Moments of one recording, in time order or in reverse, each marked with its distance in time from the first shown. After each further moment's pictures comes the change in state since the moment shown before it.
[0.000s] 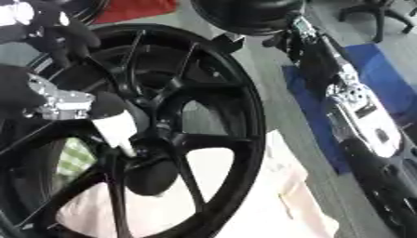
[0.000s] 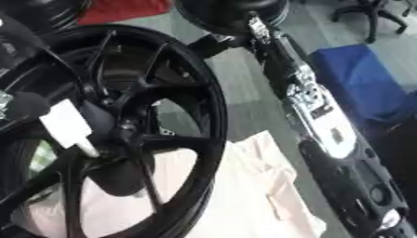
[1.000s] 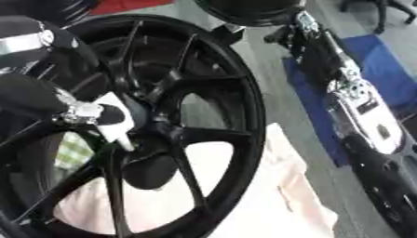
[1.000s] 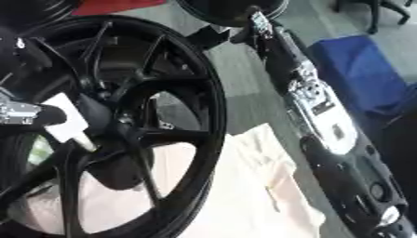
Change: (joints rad) left arm 0.034 -0.066 -0.054 0.112 -0.178 -0.031 -0.031; right arm -0.006 0.009 0.000 0.002 0.000 0.008 0.003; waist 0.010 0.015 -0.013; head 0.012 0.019
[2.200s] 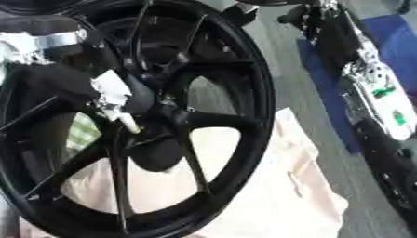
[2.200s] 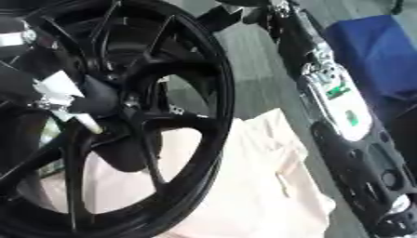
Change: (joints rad) left arm 0.000 -0.063 -0.029 0.109 -0.078 -0.064 -0.064; right arm -0.011 0.000 -0.001 0.000 -0.005 0.012 -0.006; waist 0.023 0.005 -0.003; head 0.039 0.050
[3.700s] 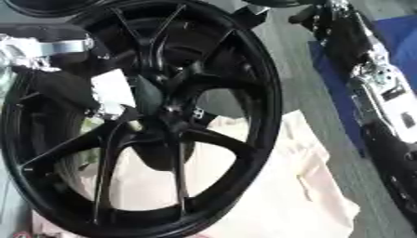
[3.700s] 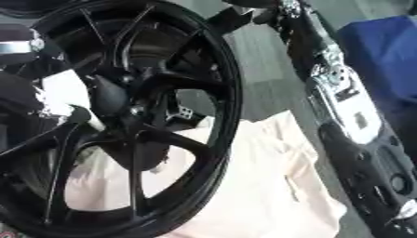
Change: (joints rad) left arm -0.001 0.024 -0.019 -0.009 0.046 -0.035 -0.035; right arm 0.010 0.004 -0.012 0.000 -0.004 0.001 -0.019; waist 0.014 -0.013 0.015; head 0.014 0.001
